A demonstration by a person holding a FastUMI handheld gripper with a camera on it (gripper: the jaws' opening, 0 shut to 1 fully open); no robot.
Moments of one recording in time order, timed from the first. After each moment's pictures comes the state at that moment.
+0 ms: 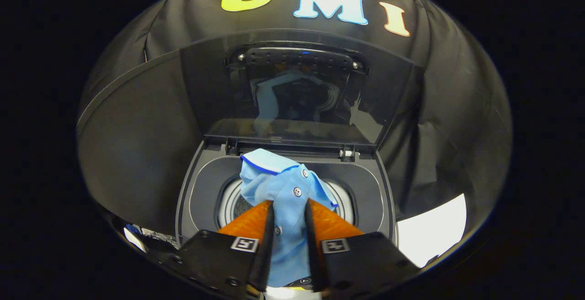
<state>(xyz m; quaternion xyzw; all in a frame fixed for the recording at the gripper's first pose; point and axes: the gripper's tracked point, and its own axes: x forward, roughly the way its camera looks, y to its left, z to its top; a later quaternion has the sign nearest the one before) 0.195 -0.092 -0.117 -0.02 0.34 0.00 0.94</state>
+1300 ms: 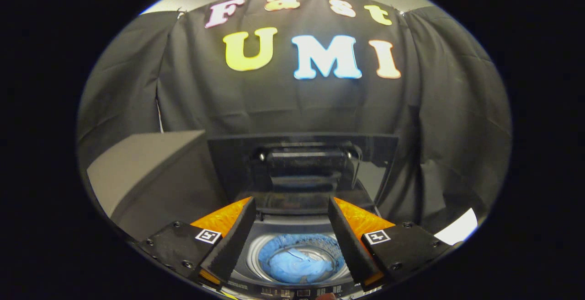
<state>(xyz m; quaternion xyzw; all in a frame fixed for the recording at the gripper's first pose) 0.219 -0.068 0.029 0.03 0.12 0.02 0.99</state>
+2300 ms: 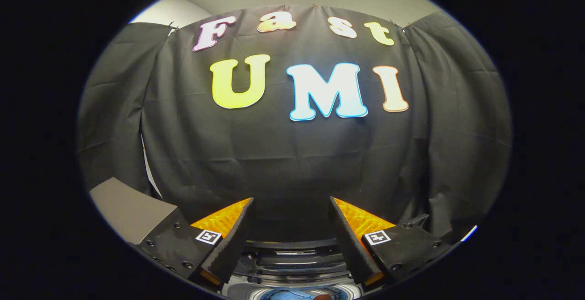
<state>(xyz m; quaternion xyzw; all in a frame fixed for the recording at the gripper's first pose) 0.371 -0.080 0.103 0.04 0.05 0.00 1.00</state>
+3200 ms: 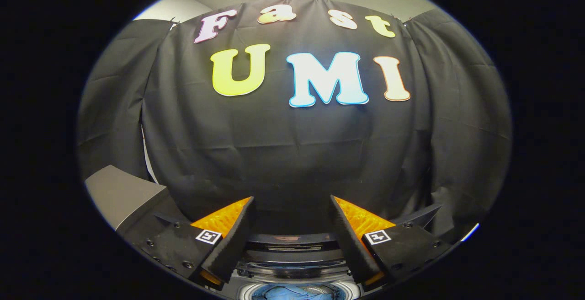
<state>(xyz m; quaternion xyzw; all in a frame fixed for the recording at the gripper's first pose) 0.360 -0.090 0.068 0.03 0.05 0.01 1.00</state>
